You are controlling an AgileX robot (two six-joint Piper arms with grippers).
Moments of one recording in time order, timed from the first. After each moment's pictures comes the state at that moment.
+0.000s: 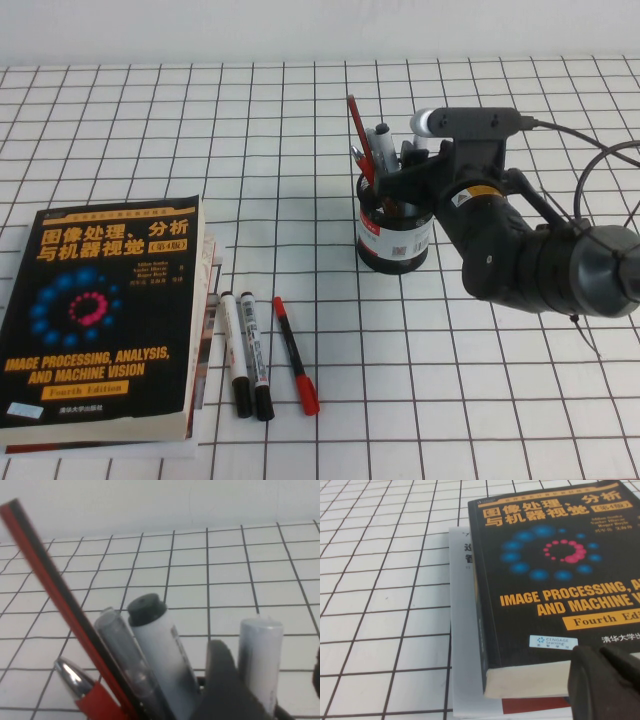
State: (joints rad) right arm 0.60 1.96 -1.12 0.67 -0.60 -0.29; left arm -0.02 -0.01 0.03 -0.03 0.38 0.12
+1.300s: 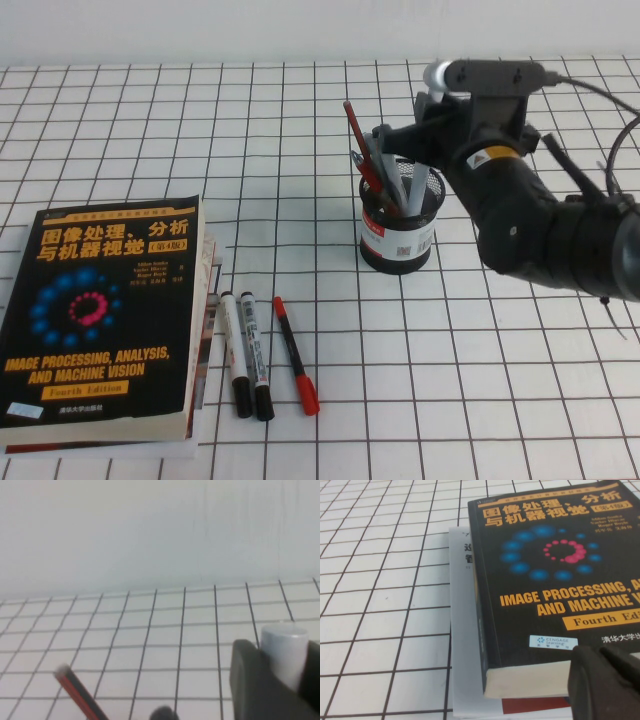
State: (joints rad) right arm 0.60 1.86 -1.14 0.67 -0.60 -0.31; left arm -0.02 -0.01 0.03 -0.03 0.38 0.12
